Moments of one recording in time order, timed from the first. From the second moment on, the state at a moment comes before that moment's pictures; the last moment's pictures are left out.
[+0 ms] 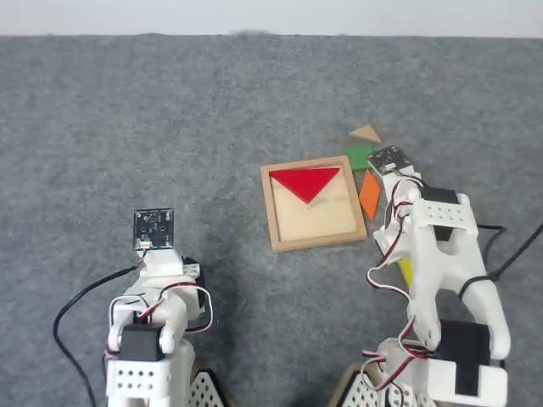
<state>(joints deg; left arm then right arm) -4.2 -103.1 97.1 72.2 11.1 2.8 -9.9 42.1 61.6 30.2</state>
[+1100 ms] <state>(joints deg) -4.2 -103.1 97.1 72.2 11.1 10.9 0.8 40.5 56.4 36.4</state>
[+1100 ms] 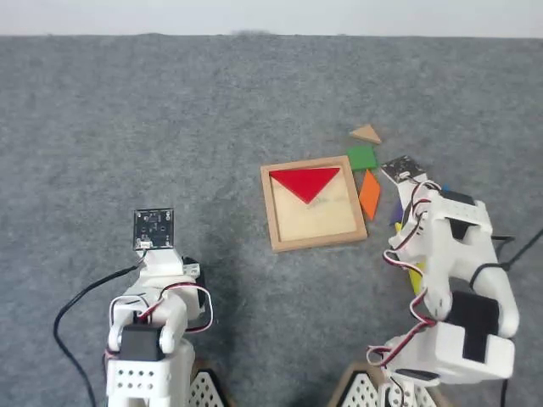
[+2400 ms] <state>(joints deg) -4.2 -103.1 97.1 72.2 11.1 22.2 -4.9 45.5 54.2 3.8</state>
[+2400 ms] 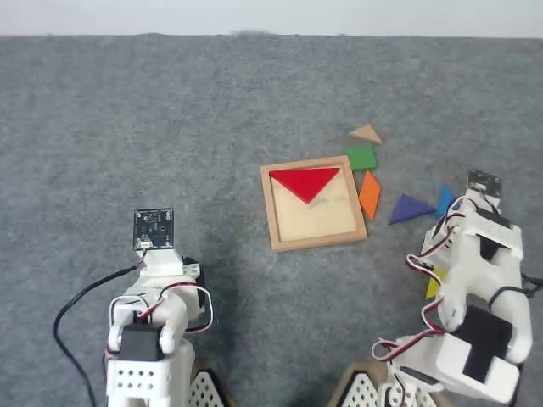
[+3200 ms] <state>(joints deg) -4.2 -103.1 97.1 72.2 11.1 22.1 -5.0 46.2 53.2 16.7</state>
